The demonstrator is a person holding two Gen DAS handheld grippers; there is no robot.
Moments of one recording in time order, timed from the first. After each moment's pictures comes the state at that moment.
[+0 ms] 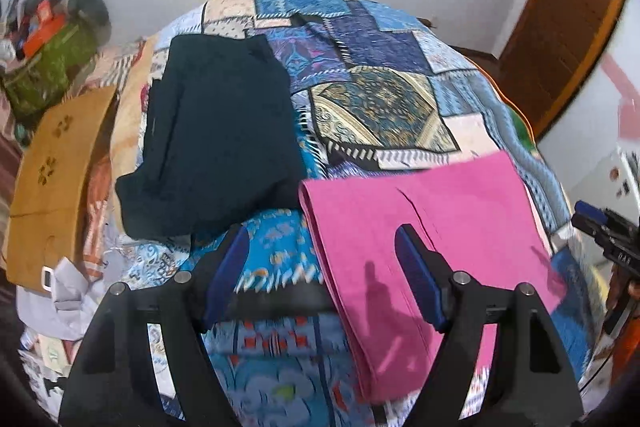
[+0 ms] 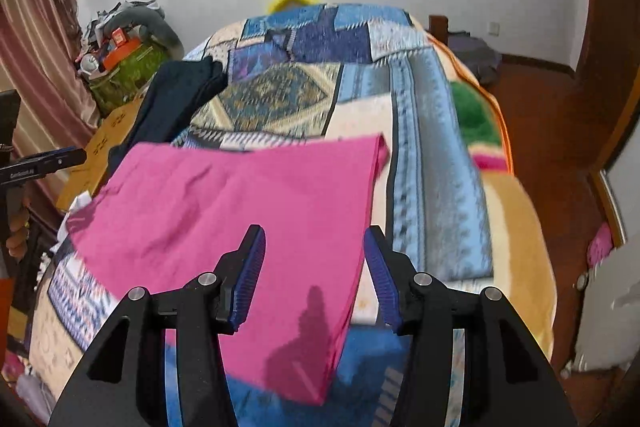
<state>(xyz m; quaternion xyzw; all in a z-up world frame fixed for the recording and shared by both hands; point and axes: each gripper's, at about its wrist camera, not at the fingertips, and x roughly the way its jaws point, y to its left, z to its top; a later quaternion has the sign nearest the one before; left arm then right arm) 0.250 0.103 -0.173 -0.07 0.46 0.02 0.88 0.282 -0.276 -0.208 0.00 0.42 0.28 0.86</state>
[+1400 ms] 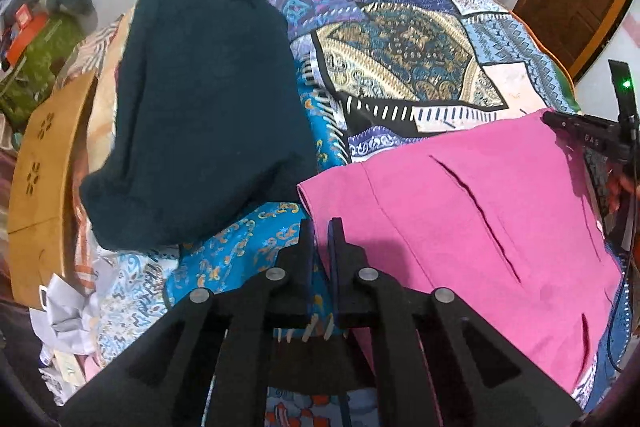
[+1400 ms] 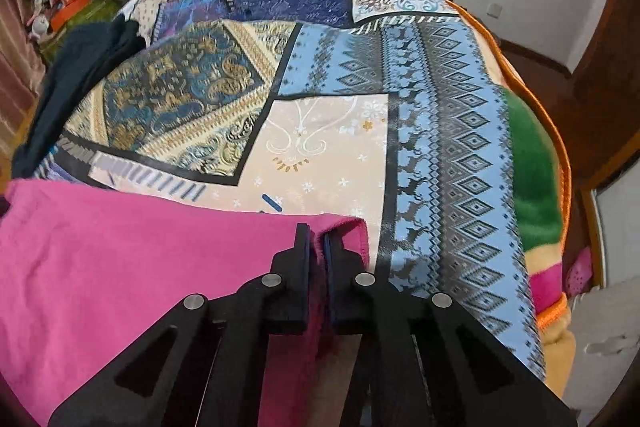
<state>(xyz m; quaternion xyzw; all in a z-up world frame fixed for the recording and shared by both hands) 0.299 0.101 -0.236 -0.01 0.52 0.03 0.85 0.424 -0.224 -0.277 -0.08 0.48 0.23 0.84</state>
